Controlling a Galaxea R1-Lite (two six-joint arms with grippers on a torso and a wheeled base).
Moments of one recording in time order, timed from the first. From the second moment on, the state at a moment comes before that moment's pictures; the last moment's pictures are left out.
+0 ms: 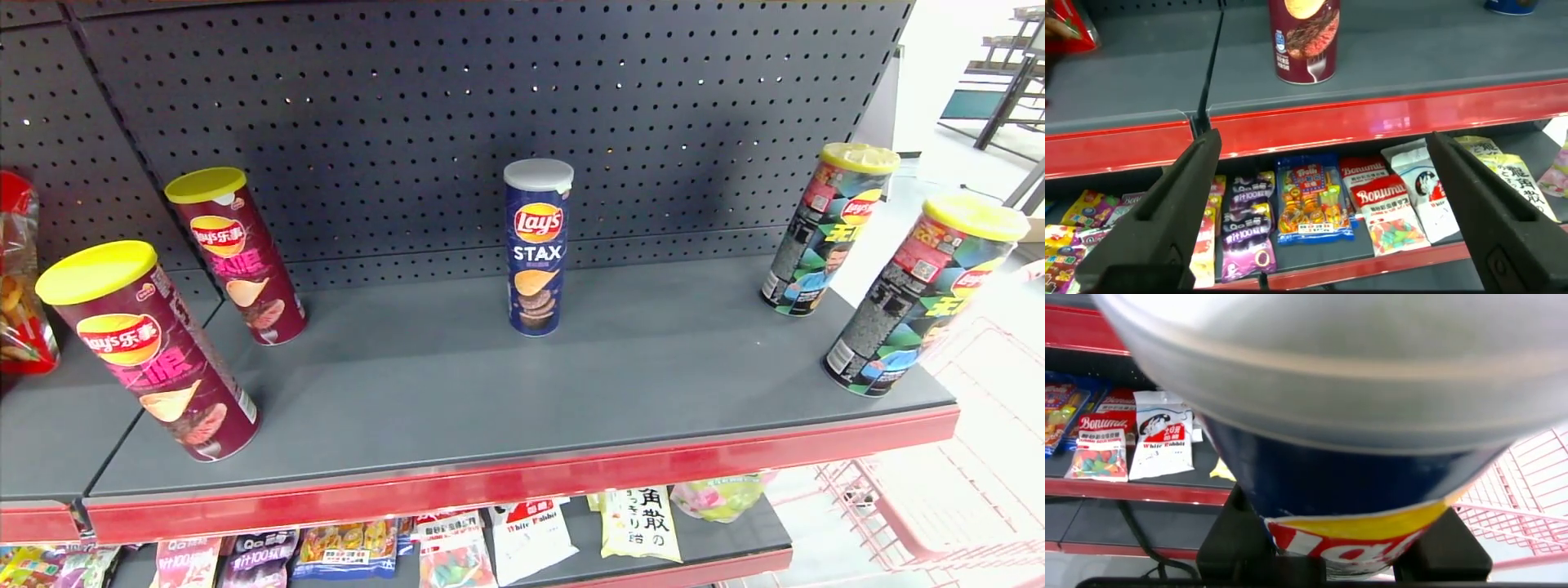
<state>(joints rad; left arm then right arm) 0.00 0.00 0.00 0.00 -0.04 0.02 0.07 0.17 -0.12 0.08 0.02 -0.15</state>
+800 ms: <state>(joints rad) 0.00 0.01 0.00 0.01 -0.04 0.02 0.07 0.17 -0.08 0.07 -0.01 -0.20</state>
